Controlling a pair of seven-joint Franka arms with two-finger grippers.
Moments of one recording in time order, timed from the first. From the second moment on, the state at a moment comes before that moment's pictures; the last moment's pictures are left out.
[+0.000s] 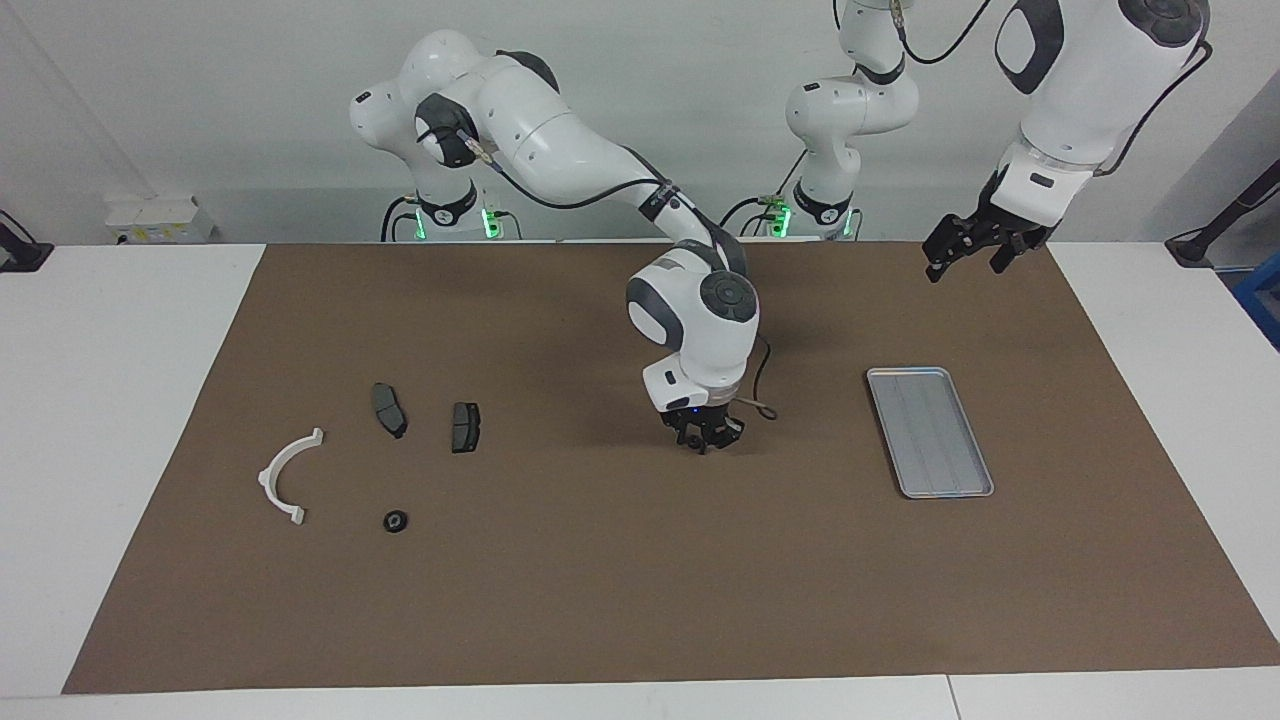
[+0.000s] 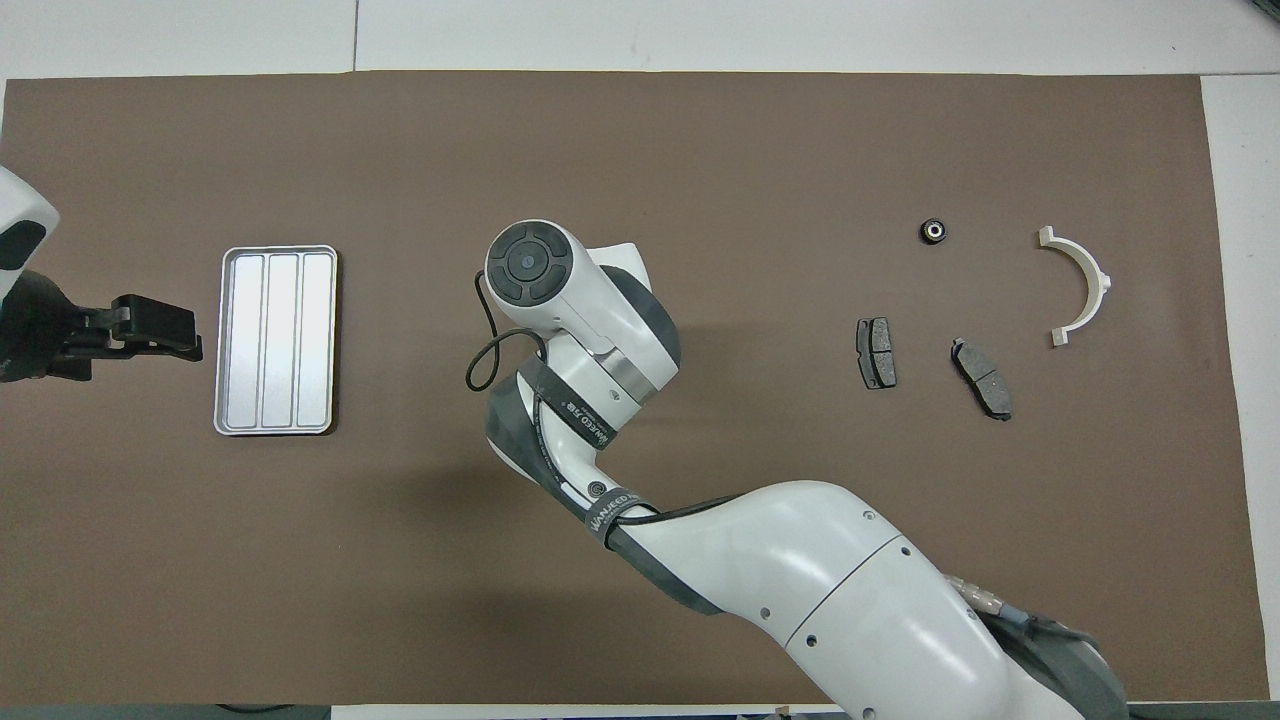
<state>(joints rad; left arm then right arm) 0.09 -0.09 -0.15 -1.75 -0.03 1.61 -0.16 0.61 0.86 0.09 -1.13 -0.14 1.99 1.23</state>
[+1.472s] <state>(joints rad) -0.42 0.56 -0.16 -1.43 0.02 2.00 -0.86 0.04 0.64 0.08 -1.16 -0.14 1.74 0.25</state>
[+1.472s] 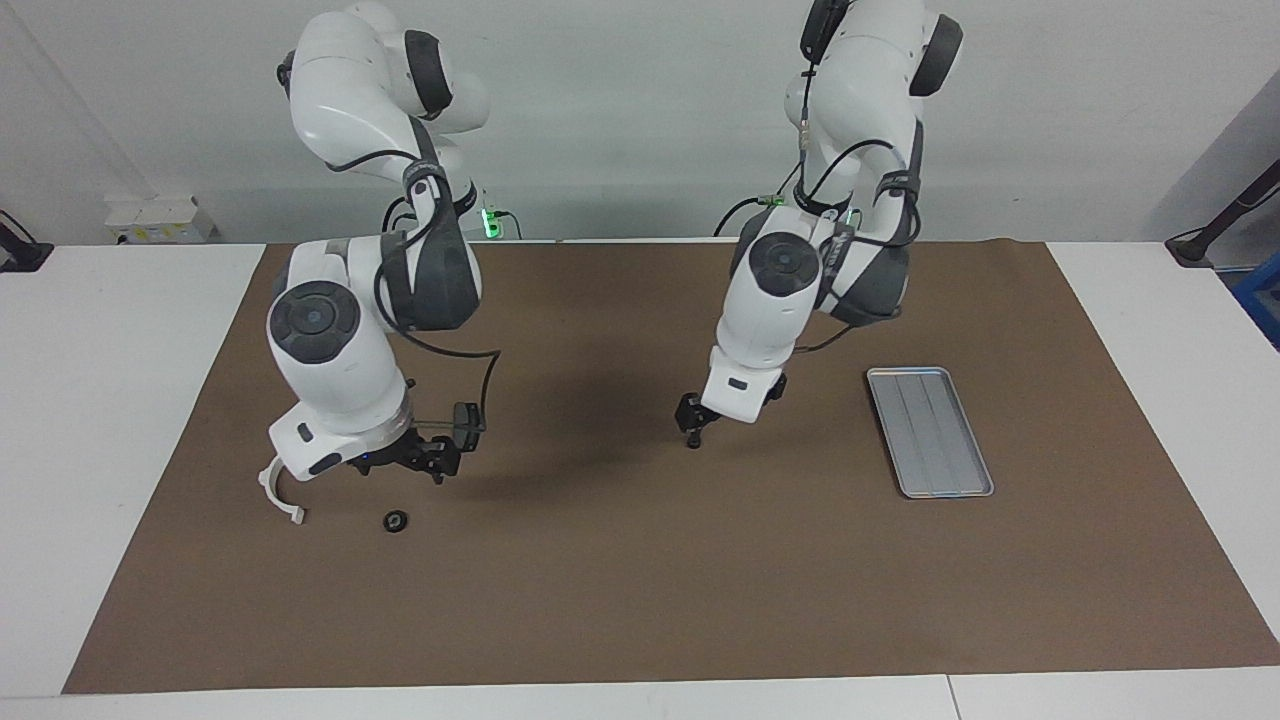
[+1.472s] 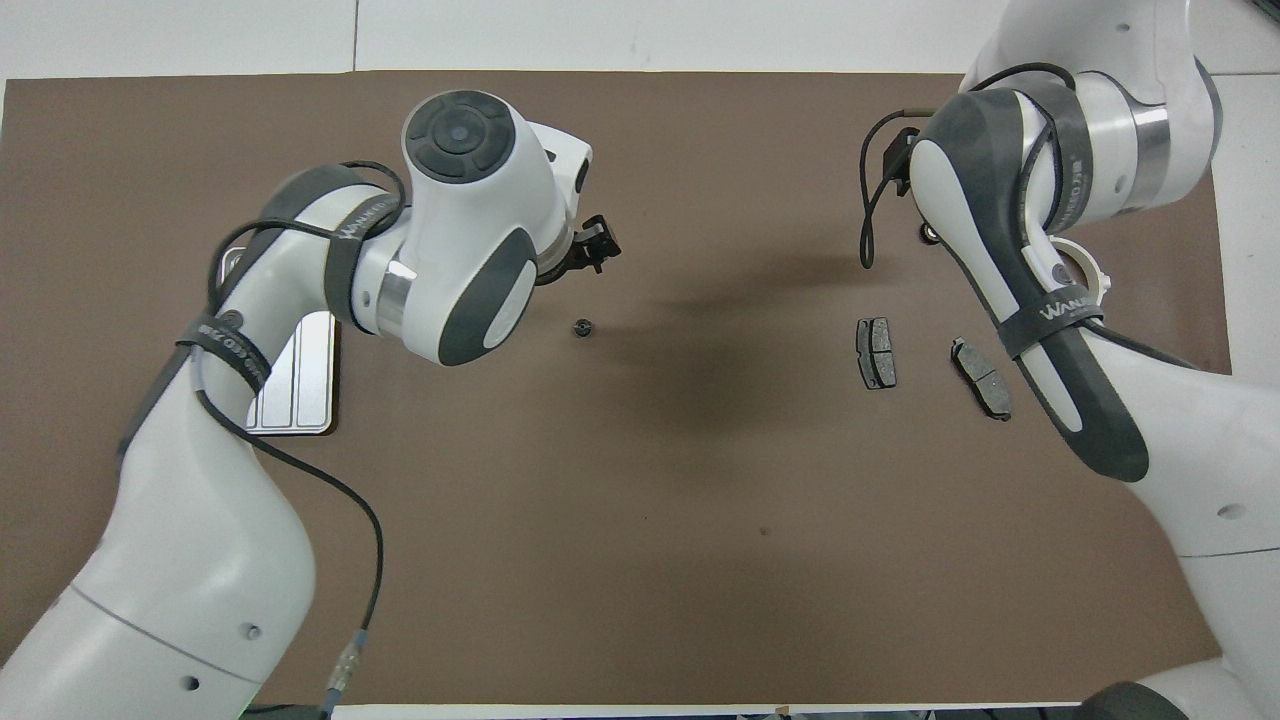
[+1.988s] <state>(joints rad) -0.44 0.58 -0.15 -1.54 0.05 2.10 -0.91 -0.03 0.60 0.08 -1.41 -0.14 1.98 0.21</state>
